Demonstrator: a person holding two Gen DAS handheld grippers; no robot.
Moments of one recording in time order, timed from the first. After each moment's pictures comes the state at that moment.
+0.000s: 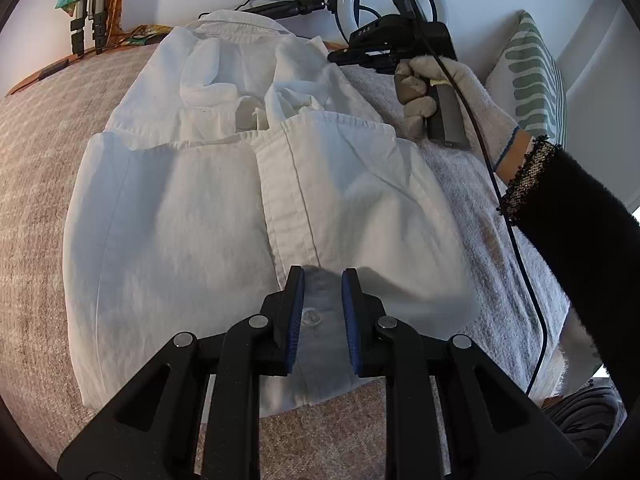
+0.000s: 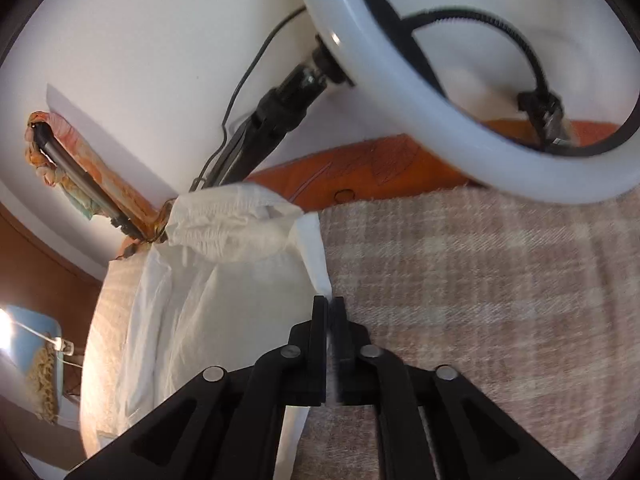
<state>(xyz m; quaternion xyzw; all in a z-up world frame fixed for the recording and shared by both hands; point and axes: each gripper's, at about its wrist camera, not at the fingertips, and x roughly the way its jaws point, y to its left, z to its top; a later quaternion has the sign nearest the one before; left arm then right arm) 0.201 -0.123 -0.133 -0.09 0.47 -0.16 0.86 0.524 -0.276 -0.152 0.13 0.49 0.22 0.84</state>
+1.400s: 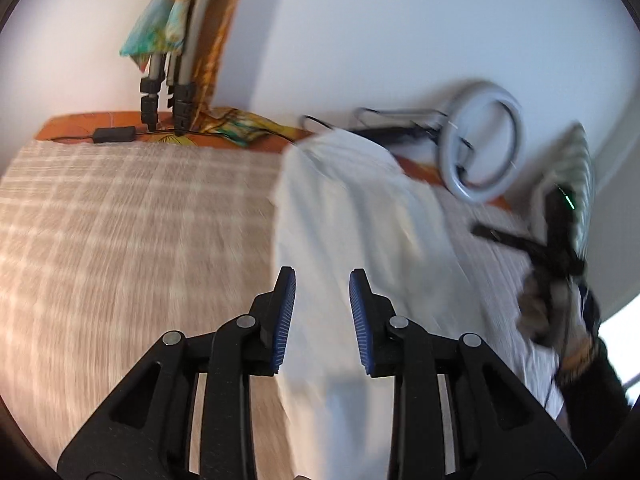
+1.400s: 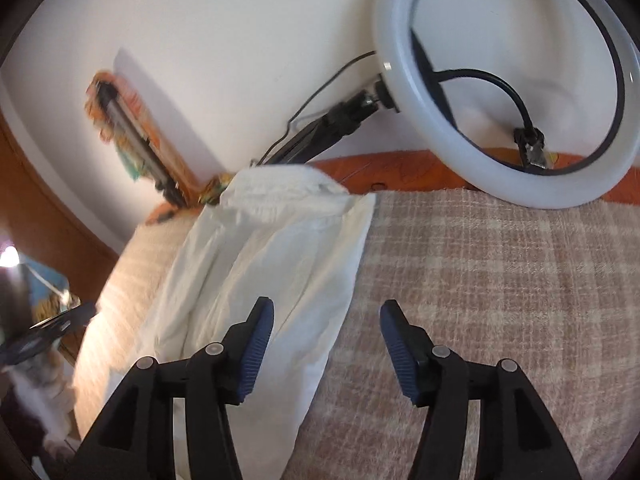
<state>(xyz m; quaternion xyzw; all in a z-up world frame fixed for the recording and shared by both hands) 0.331 0.040 -0.075 -0.18 0.41 -0.09 0.89 0.464 -0.287 -0.118 0.09 0.46 0.27 0.84</state>
